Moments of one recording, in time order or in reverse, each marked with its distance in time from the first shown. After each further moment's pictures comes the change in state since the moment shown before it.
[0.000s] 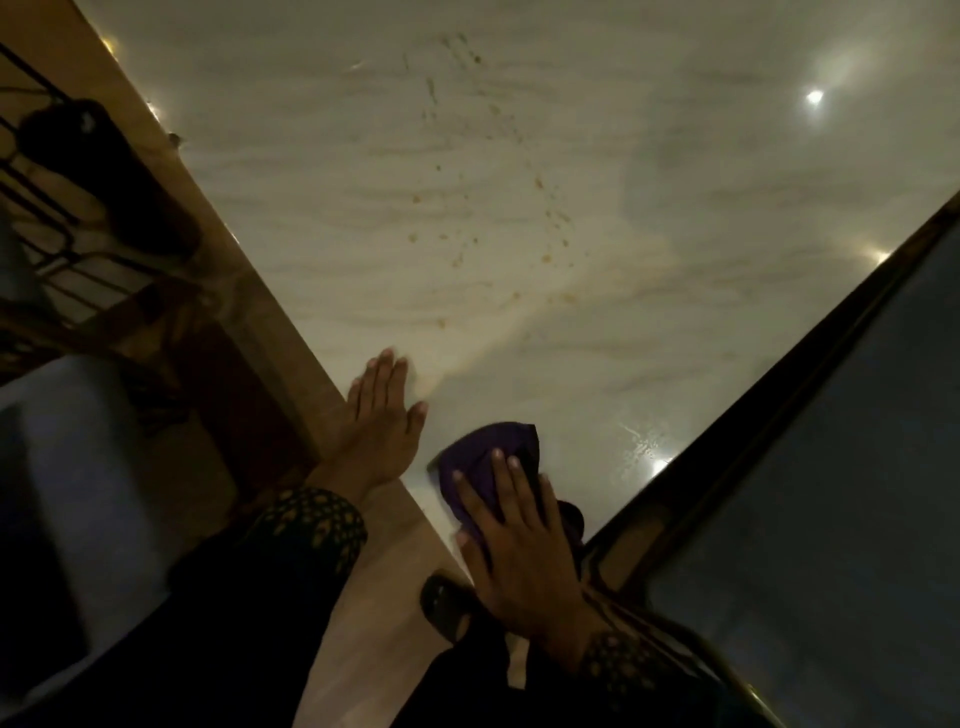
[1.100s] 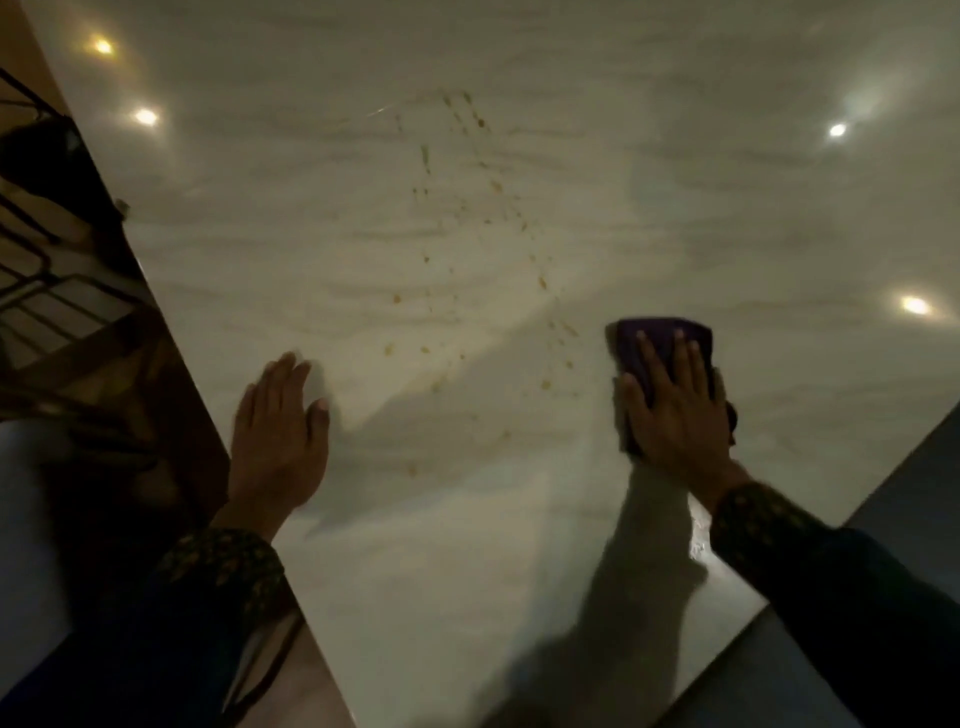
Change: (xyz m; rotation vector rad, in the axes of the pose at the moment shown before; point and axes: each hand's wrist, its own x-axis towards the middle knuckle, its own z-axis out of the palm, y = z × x) left_hand 0.146 -0.062 -0.043 0.015 0.337 -0.104; right_hand 0.255 0.248 -0.108 -0.068 0.137 0.350
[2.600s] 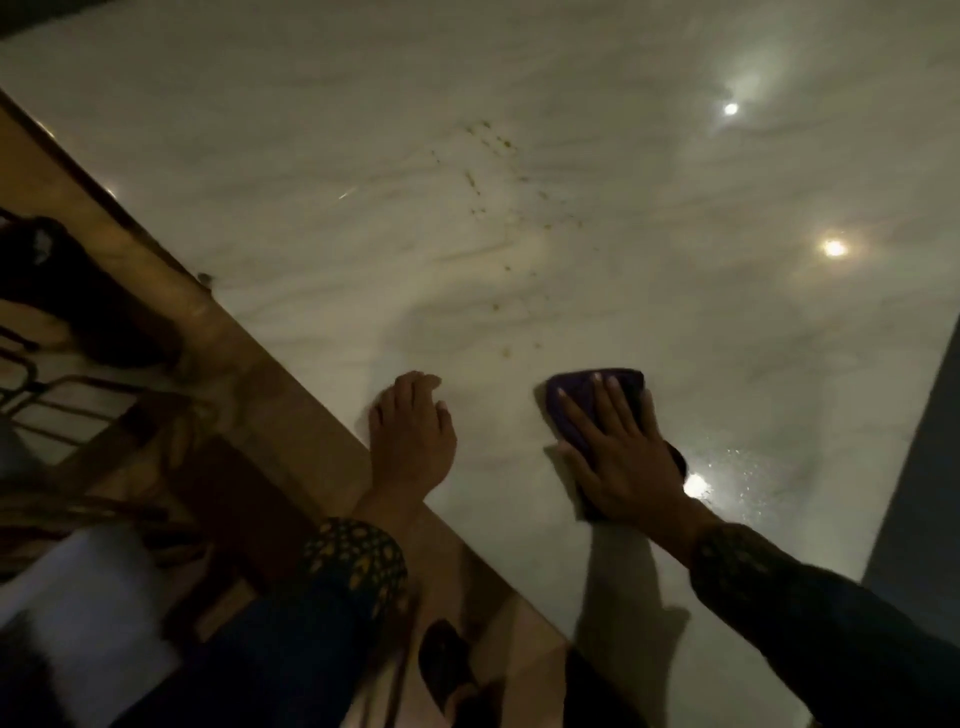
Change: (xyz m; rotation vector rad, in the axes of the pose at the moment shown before) left_hand 0.035 -0.041 -0.028 -0.154 -0.122 0.200; right_hand -0.105 -0.220 0.040 -0.124 -0.113 -0.114
